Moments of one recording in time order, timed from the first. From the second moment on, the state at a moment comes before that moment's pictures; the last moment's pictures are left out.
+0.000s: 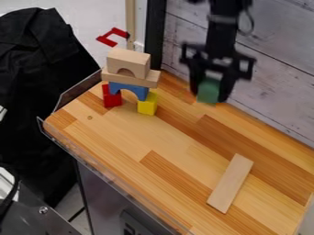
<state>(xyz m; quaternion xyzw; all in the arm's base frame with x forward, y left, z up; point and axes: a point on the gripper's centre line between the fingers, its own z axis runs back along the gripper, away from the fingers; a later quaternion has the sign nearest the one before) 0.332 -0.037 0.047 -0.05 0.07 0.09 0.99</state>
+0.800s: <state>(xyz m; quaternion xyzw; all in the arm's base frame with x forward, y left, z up) 0.346 -0.055 -0.027 -0.02 0.11 -0.03 0.99</state>
